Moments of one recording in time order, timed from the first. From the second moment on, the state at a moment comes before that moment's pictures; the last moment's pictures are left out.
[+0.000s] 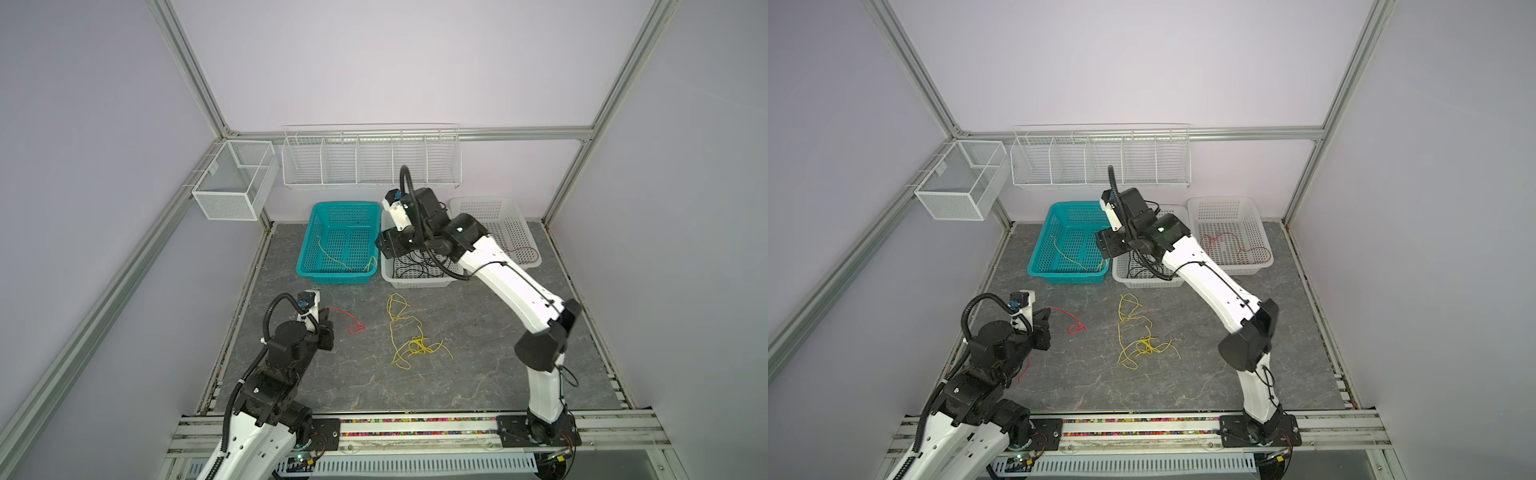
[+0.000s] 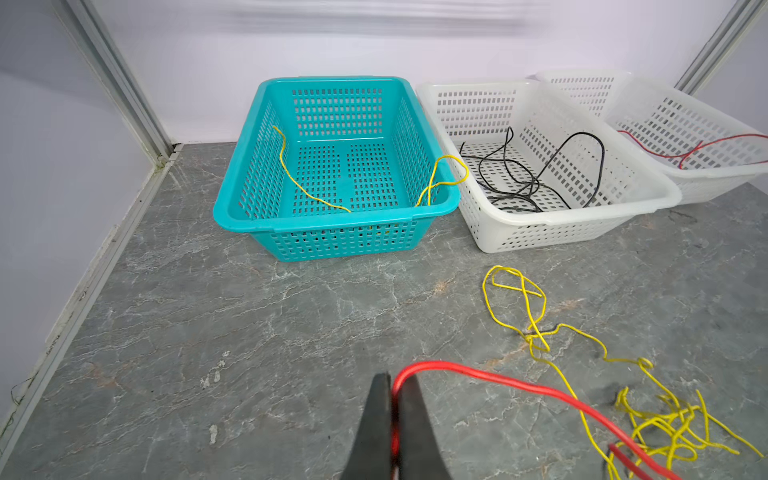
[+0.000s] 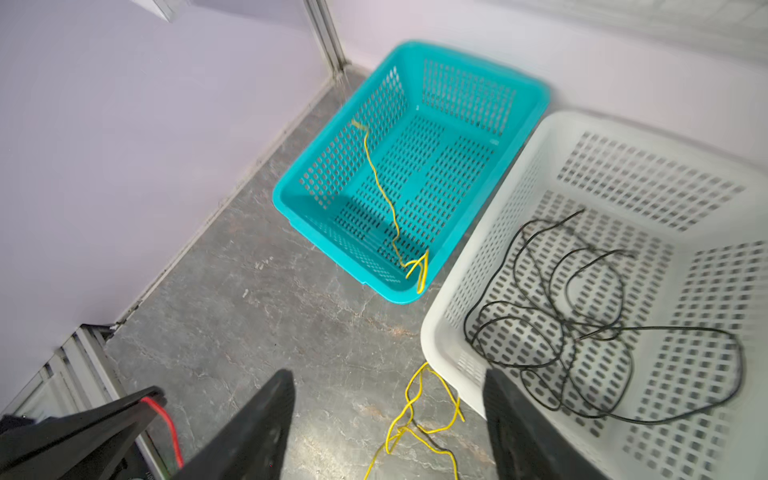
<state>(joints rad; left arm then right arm) -0.45 0.45 0.49 -0.42 -0.16 -0.13 0.80 1.88 2.16 -0.92 0.02 0.23</state>
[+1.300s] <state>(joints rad) -0.80 1.80 1.80 -0.33 -0.08 -0.14 0.80 0.18 0.89 -1.03 0.50 0.39</state>
